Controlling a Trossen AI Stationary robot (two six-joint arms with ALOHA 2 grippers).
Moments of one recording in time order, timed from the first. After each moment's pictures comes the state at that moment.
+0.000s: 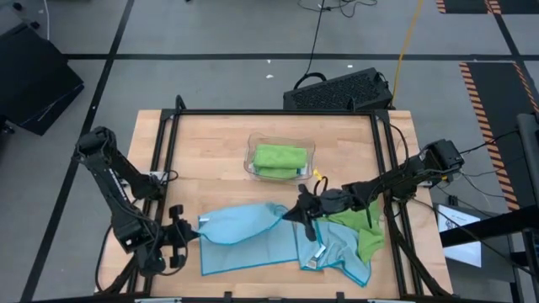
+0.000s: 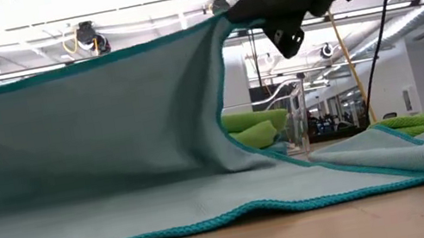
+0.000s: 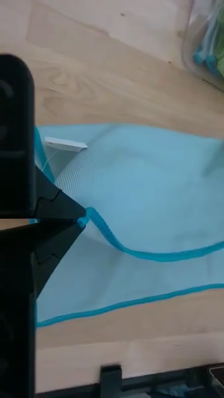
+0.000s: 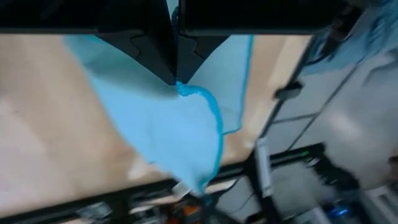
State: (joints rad) left arm -1.08 1.31 0.89 -0.87 -0.63 -1.13; right arm 0.31 1.54 0.65 0.57 0.10 0.36
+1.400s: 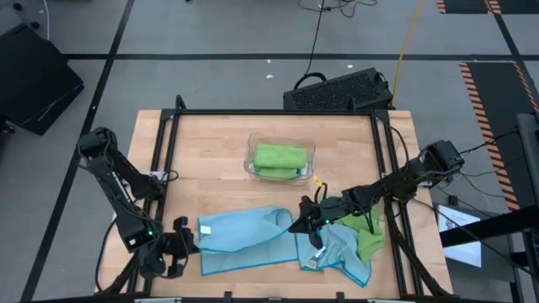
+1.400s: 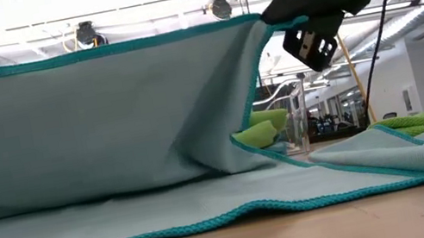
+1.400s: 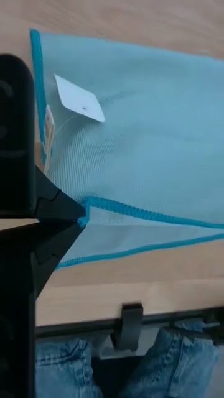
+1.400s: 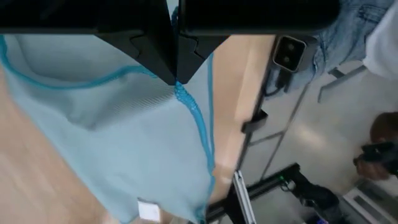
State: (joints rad) left arm -1.09 1.32 0.75 -0.52 -0.50 -1.11; right arm 0.37 1.55 0.65 0.47 0.00 0.57
